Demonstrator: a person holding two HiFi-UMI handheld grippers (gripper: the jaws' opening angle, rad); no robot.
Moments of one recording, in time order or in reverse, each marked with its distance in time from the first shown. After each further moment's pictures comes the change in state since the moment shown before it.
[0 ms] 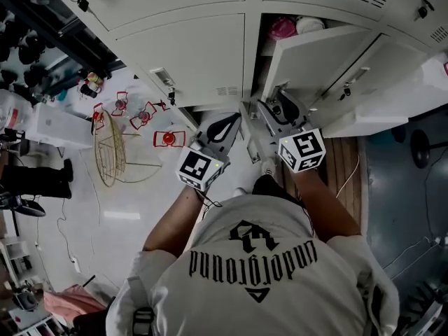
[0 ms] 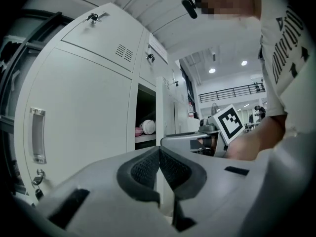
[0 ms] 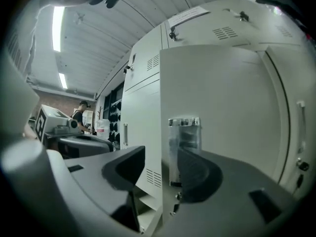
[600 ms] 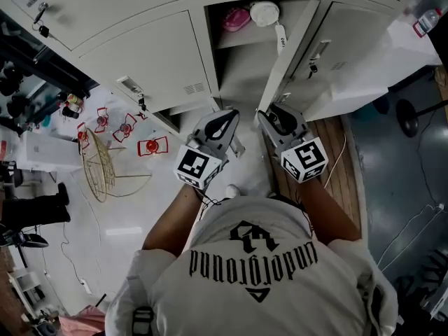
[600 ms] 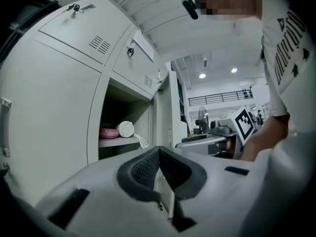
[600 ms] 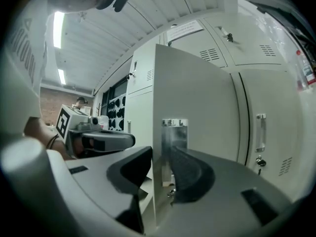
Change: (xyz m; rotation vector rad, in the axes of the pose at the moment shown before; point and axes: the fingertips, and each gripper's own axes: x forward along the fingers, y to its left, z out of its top) left arm 0.041 -0.075 0.010 -0.022 -0.026 -0.136; right arm -0.108 -0.013 -0.007 -0.019 0.036 -0.048
